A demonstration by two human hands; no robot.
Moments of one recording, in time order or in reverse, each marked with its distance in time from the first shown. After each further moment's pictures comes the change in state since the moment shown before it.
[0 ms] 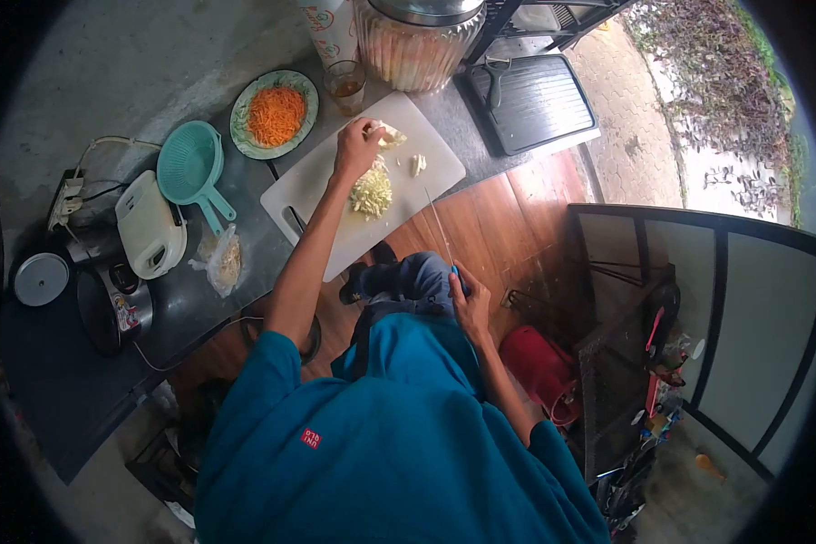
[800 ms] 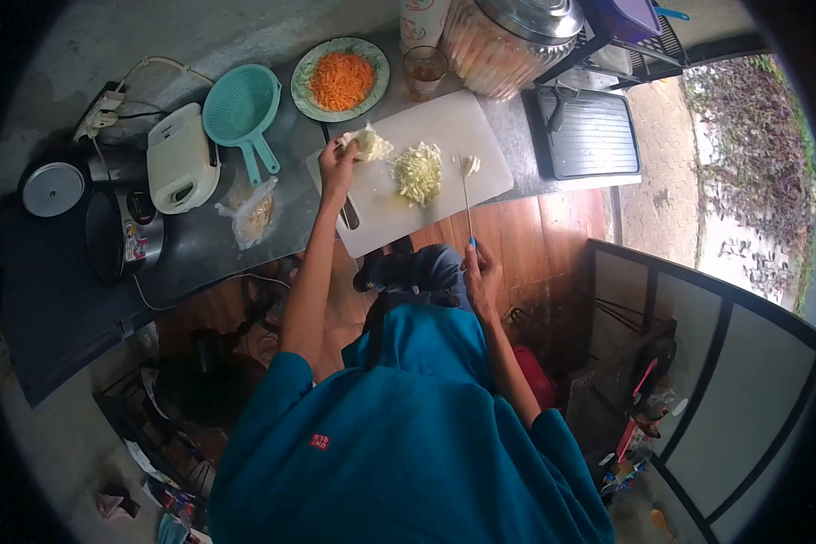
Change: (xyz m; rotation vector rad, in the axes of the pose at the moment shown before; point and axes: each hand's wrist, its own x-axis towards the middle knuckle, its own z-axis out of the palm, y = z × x) left_hand -0.091 -0.061 -0.089 -0.721 0.354 -0.485; right_hand 0.051 -0.007 0.039 0.214 -0.127 0.000
